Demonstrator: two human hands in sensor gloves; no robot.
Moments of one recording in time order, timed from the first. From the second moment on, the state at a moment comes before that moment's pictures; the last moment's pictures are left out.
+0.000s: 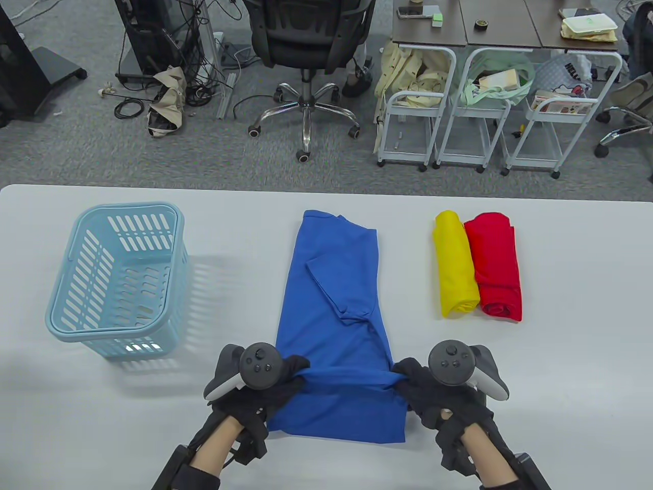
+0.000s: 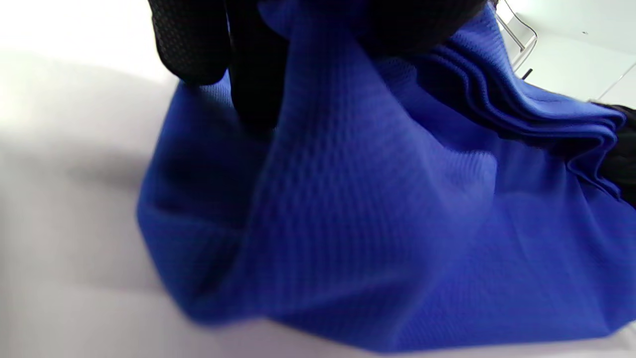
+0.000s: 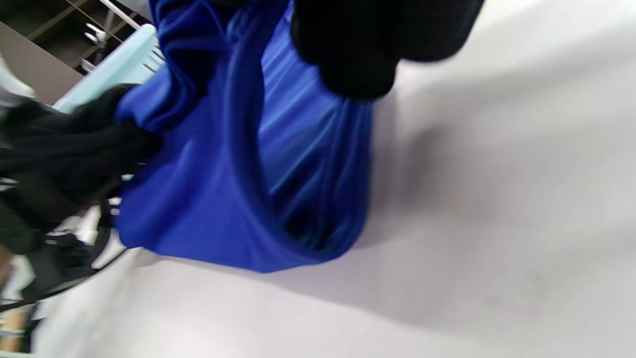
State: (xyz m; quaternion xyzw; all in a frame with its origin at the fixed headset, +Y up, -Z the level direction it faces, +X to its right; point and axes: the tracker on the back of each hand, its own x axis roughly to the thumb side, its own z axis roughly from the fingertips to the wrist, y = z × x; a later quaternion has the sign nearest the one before) left_hand -0.151 -0.758 -0.277 -0.20 -0.24 0.24 0.92; right_hand 0.178 -0.756 -0.266 0.20 0.27 0.88 0.33
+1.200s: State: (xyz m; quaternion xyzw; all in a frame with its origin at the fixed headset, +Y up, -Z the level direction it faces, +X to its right) left_hand -0.179 -0.640 -0.380 0.00 0.04 0.12 0.99; right_hand 0.111 -0.650 -0.400 -0.01 0.16 0.98 0.13
